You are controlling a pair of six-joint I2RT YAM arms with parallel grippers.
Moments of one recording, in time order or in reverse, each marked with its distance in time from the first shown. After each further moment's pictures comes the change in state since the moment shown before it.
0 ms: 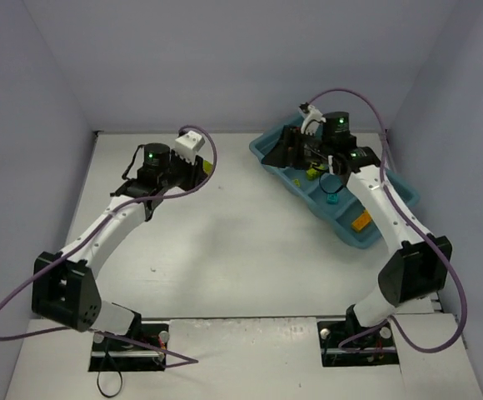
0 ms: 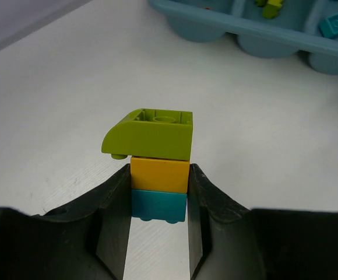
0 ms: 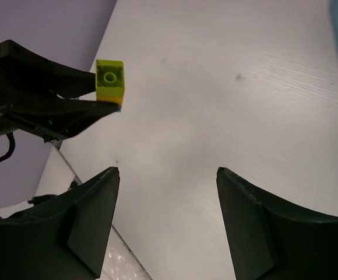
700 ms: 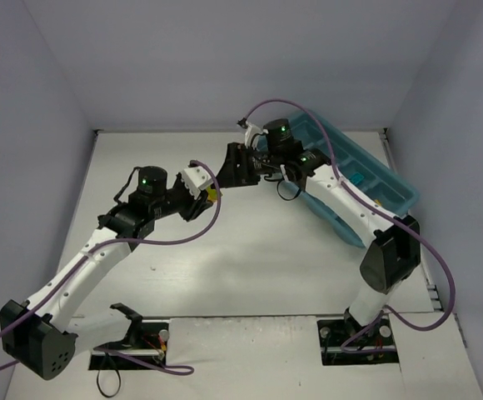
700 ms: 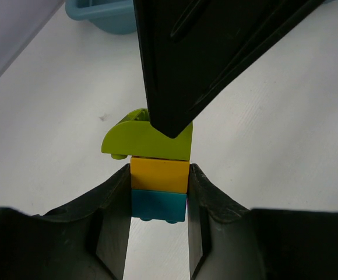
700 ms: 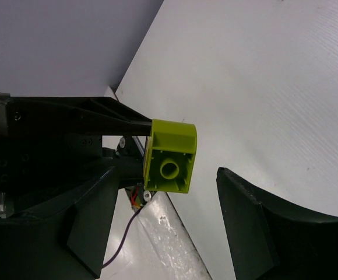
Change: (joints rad) left arm -0.153 -0.330 -0.146 -0.163 0.081 0.249; right arm 0.310 0.165 0.121 0.027 -0.115 0.122
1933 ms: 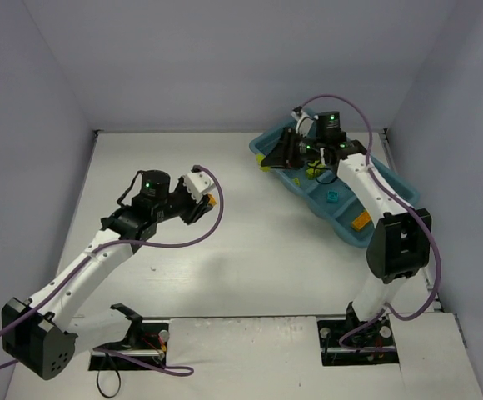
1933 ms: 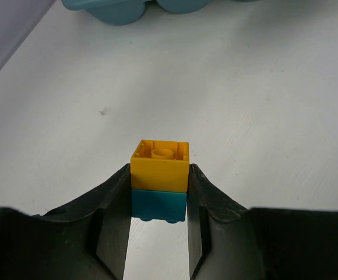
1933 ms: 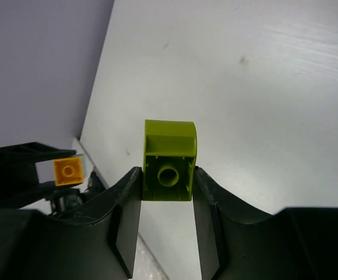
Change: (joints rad) left arm -0.009 0.003 -0.040 0.011 -0.027 0.035; right arm -0.312 0.037 -0.059 0.005 -0.067 -0.056
